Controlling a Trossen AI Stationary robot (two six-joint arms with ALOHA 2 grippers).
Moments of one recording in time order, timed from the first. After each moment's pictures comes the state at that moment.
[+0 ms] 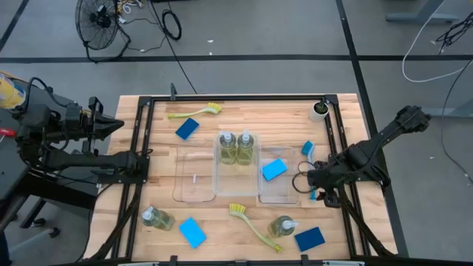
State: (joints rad) left arm 0.05 0.29 1.19 -0.89 -0.13 -0.07; right arm 0.57 0.96 0.73 -0.93 -0.15 0.63
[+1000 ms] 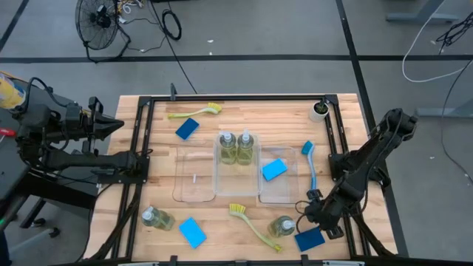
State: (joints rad) left arm 0.05 0.29 1.19 -0.89 -0.13 -0.07; right arm 0.89 1.32 0.73 -0.55 -0.08 0.64
